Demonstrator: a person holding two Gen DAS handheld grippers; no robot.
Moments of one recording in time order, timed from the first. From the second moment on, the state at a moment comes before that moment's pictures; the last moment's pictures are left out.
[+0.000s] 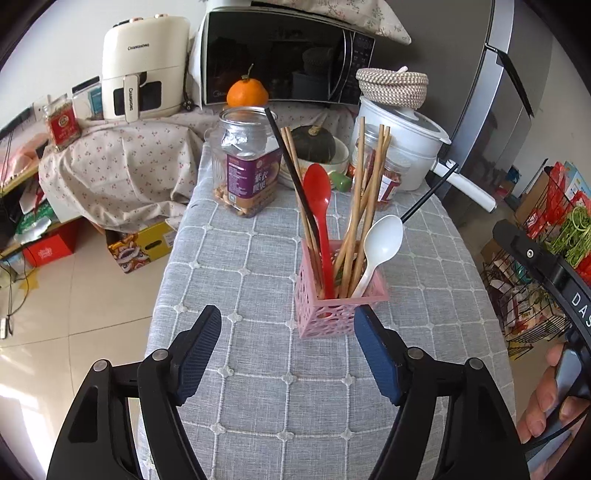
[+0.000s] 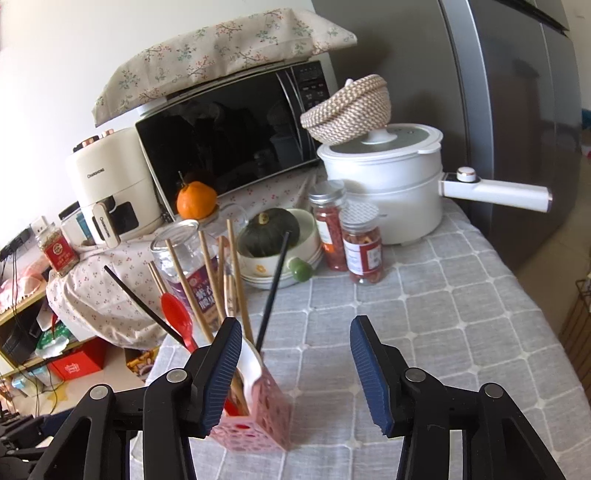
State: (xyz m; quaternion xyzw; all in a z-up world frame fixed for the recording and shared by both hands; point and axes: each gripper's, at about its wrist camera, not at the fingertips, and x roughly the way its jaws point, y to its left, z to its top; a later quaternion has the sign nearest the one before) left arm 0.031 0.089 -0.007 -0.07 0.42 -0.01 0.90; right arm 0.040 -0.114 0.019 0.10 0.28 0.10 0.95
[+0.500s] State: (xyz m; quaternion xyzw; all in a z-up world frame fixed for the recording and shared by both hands) left arm -0.009 0.029 0.016 -0.01 0.38 0.01 0.92; right arm -0.016 -0.163 0.018 0.02 0.35 0.07 0.93
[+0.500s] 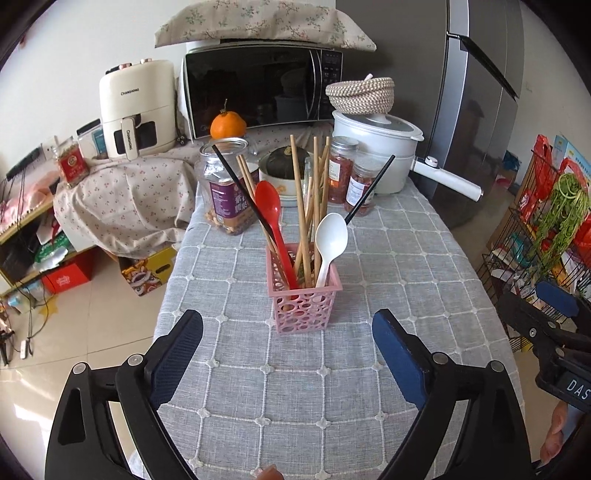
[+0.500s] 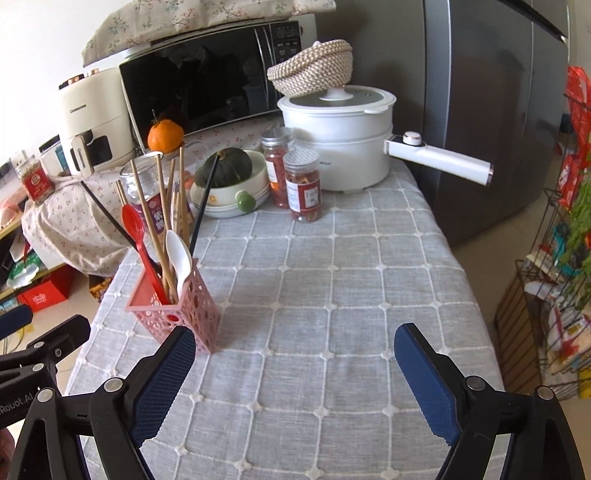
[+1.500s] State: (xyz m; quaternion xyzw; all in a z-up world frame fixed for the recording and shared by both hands) left arm -0.012 0.011 0.010 -0.01 0.38 -0.02 0.92; right arm -0.004 -0.181 0.001 0.02 0.38 0.03 0.93
